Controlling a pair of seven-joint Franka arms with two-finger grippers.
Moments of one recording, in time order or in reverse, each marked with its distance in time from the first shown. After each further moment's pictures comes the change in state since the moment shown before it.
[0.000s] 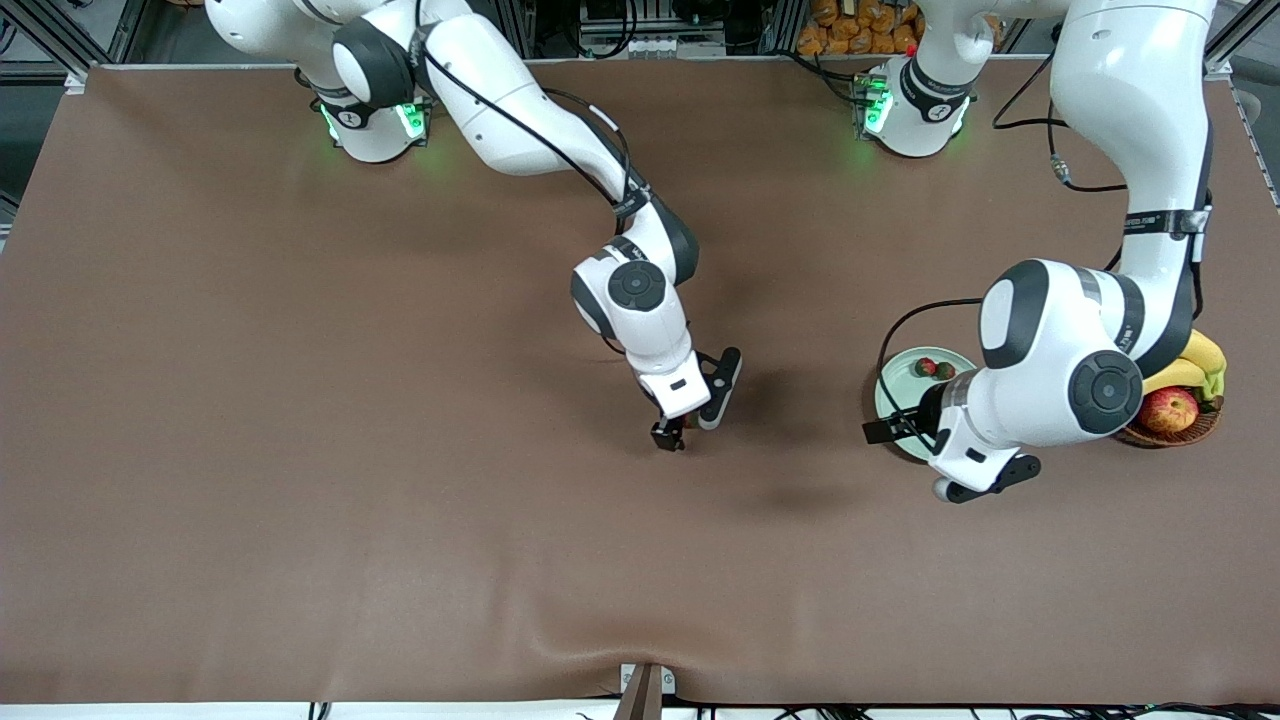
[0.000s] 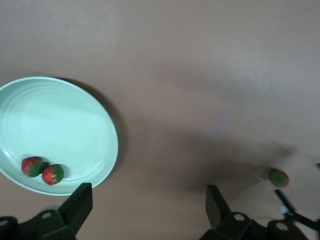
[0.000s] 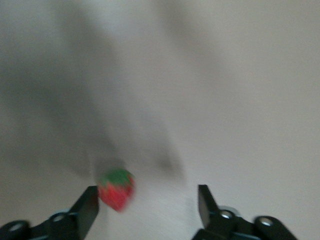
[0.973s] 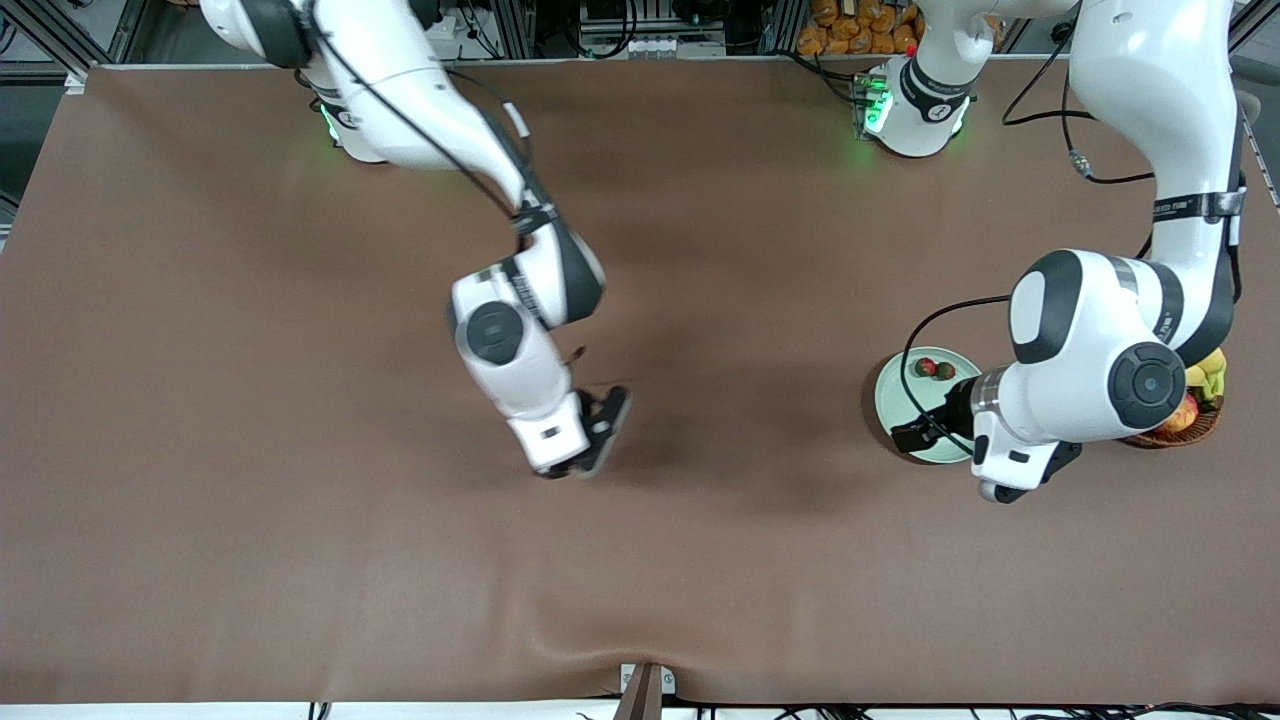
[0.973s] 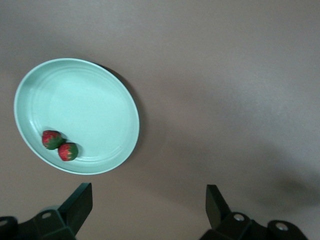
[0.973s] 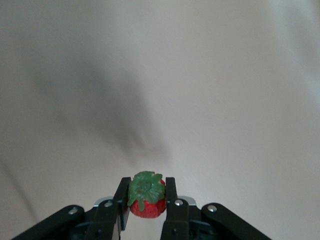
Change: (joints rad) left arm 0.008 -0.023 0.038 0.000 0.003 -0.046 -0.216; right arm -0.115 -0.182 0.024 -0.229 -0.001 -0.040 -0.208
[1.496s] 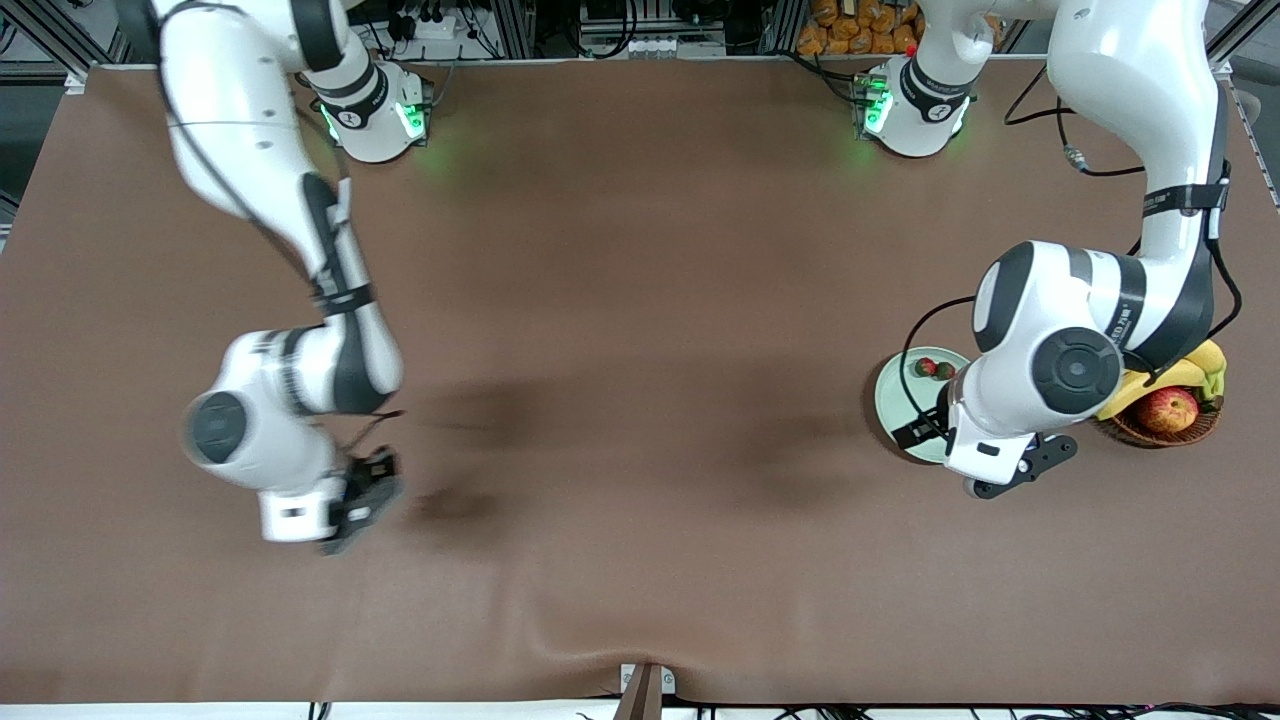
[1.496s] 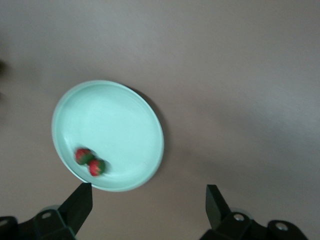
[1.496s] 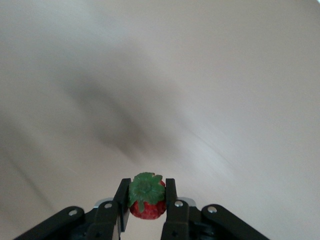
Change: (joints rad) left arm -0.035 -0.013 0.004 0.000 0.132 -0.015 -0.056; right arm -0.343 -0.106 -0.011 -0.098 0.000 -0.158 -0.085
